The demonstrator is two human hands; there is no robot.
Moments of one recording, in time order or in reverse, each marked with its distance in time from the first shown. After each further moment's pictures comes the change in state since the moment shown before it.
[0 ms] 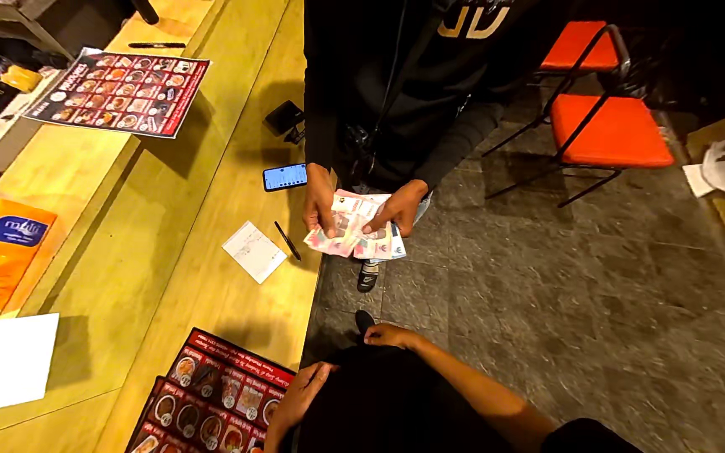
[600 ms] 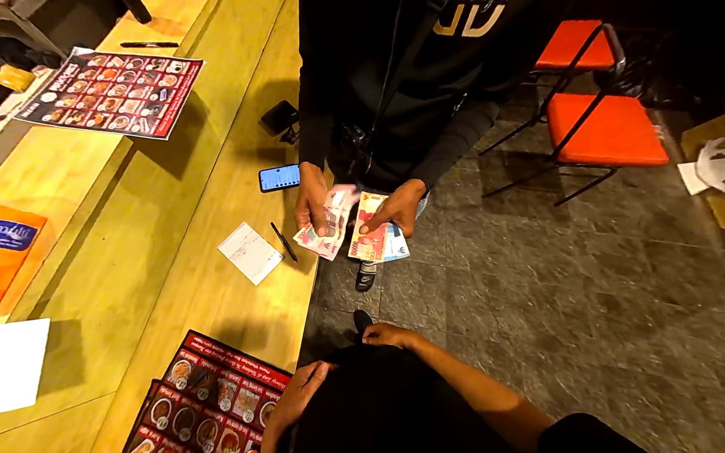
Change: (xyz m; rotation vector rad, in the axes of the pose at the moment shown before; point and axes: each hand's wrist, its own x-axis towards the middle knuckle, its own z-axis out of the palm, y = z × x) left_hand 0.007 0.004 -0.001 0.011 -0.029 -0.036; right_hand -0.001 -0.001 -0.005 -0.014 -0.016 -0.003
